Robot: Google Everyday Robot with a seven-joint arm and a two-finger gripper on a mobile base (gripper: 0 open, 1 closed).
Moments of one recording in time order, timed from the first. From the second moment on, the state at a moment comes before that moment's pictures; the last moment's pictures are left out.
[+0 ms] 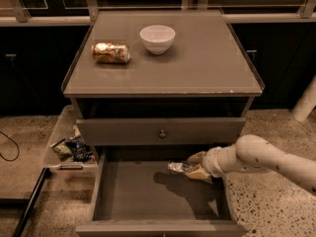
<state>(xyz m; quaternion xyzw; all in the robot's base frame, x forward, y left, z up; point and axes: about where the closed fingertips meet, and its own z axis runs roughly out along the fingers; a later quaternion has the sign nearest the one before) 0.541 -0.153 0.513 -0.53 0.77 0.18 0.32</state>
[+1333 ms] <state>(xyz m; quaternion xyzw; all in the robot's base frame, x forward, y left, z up) 0.575 -0.128 0.406 -0.48 0.78 0.15 0.37</state>
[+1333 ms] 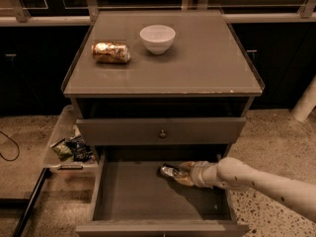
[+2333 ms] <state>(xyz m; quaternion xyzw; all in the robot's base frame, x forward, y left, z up) 0.580 -0.119 0.394 -0.48 0.78 0.16 0.37</state>
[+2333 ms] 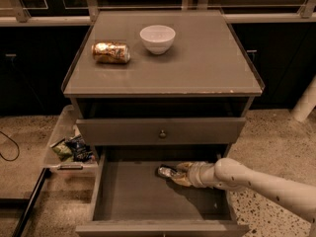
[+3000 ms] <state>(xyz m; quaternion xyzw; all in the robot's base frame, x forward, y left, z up) 0.576 -0.119 0.396 -0.48 0.78 0.17 0.37</state>
